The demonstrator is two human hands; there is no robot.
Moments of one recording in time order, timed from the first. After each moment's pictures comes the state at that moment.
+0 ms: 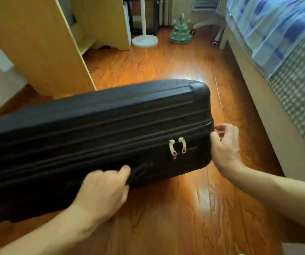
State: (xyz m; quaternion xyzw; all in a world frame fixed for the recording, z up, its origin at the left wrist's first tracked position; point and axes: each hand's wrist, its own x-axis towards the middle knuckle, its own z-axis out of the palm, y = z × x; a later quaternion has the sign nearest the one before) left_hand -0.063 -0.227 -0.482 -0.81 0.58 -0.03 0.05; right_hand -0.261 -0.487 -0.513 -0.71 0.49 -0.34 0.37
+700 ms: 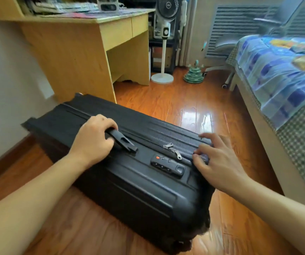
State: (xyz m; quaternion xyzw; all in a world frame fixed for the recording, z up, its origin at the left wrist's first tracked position) left_hand 0.110 -0.242 -0.338 -0.82 0.50 -0.09 -0.27; right_hand -0.183 -0.439 -0.357 -0.92 0.30 -0.19 0.16
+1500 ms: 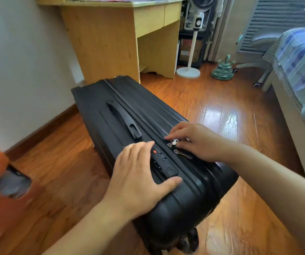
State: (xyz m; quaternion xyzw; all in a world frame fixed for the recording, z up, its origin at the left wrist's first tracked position) left_hand -0.034 -0.191 -0.363 -0.88 0.43 -0.02 -0.22; right_hand -0.086 -0.417 -0.331 -0.97 0.04 -0.02 0.23
